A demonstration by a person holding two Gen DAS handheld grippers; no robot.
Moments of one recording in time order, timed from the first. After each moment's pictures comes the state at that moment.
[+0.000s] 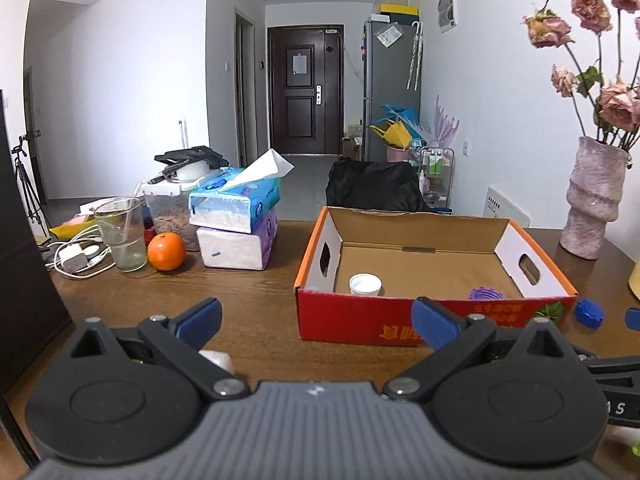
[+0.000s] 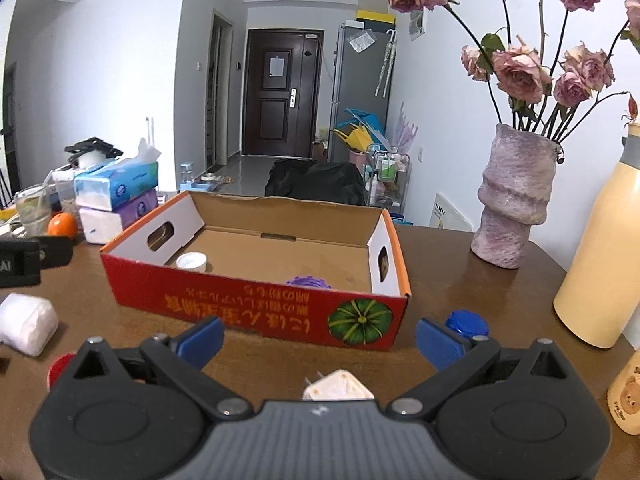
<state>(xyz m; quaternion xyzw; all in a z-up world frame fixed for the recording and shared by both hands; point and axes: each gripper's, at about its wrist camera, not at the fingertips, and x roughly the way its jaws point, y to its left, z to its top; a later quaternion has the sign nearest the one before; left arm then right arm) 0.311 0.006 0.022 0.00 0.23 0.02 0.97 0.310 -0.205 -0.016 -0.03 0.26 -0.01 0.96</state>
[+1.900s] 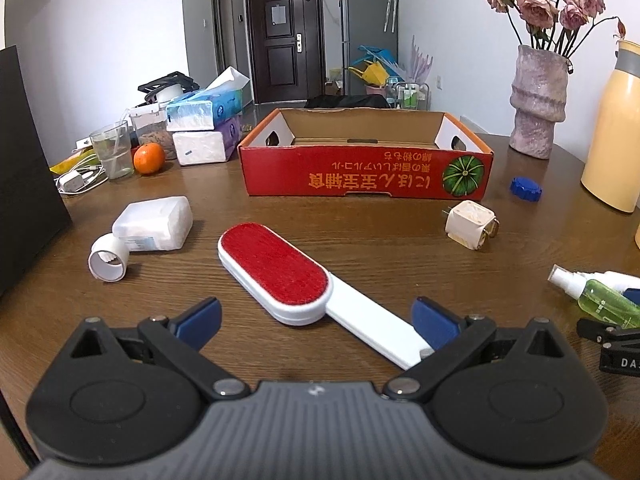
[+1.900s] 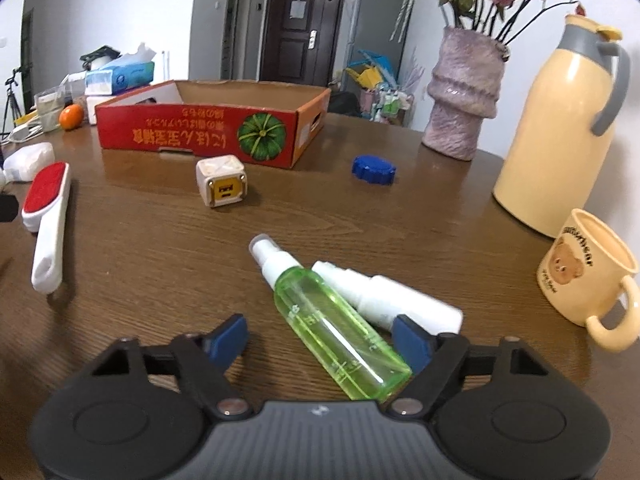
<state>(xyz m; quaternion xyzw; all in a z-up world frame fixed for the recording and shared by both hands) 0.189 -0.064 -0.035 0.03 0.32 0.01 0.95 0.194 -0.334 -0.091 -0.07 0.36 0.02 0.93</state>
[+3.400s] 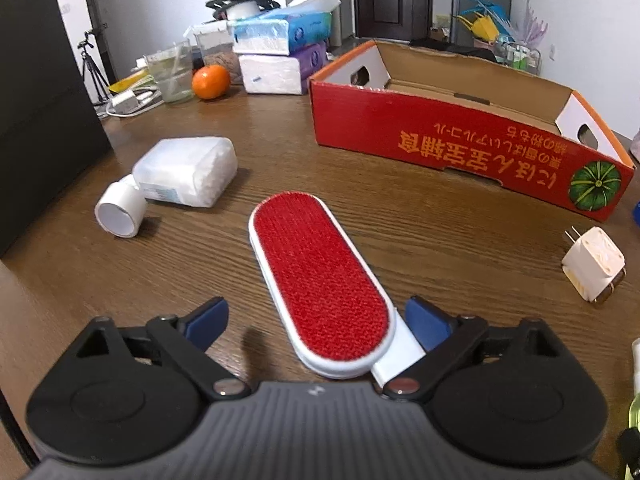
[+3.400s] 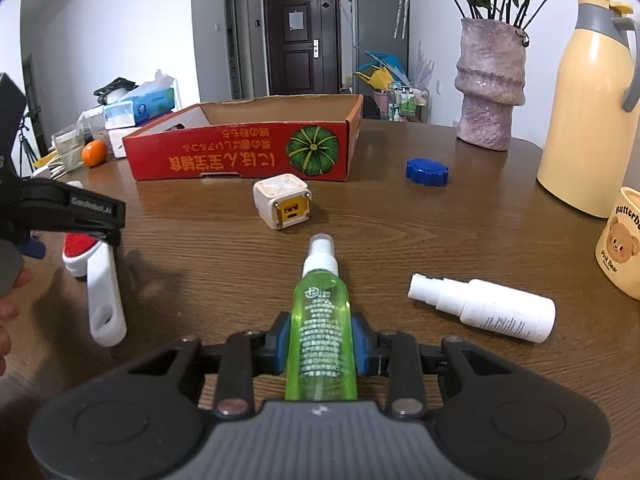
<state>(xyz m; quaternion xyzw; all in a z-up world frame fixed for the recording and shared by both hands) 0.290 -0.059 -0.067 -0.03 0.41 0.16 0.90 0.200 -0.296 -0.092 0.01 0.34 0.05 0.94</state>
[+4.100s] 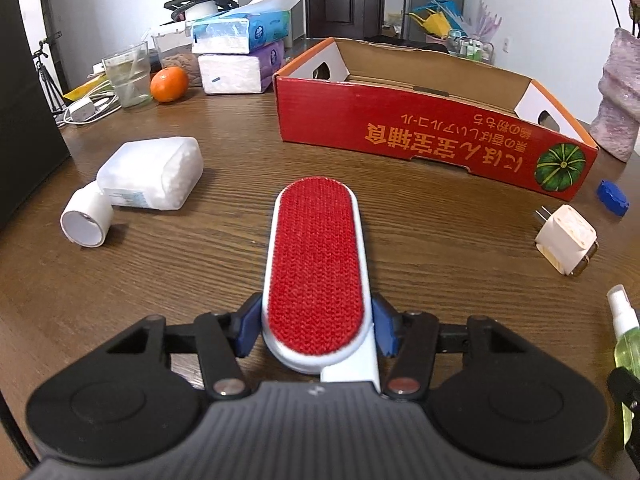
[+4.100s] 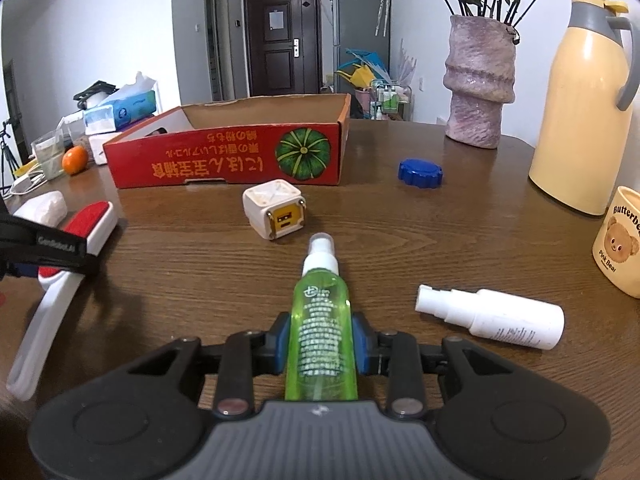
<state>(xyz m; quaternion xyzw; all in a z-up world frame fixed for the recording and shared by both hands) 0.284 -0.046 -0.072 -0.02 0.41 0.08 0.91 0.214 -0.284 -0.094 0.02 0.34 0.02 0.94</state>
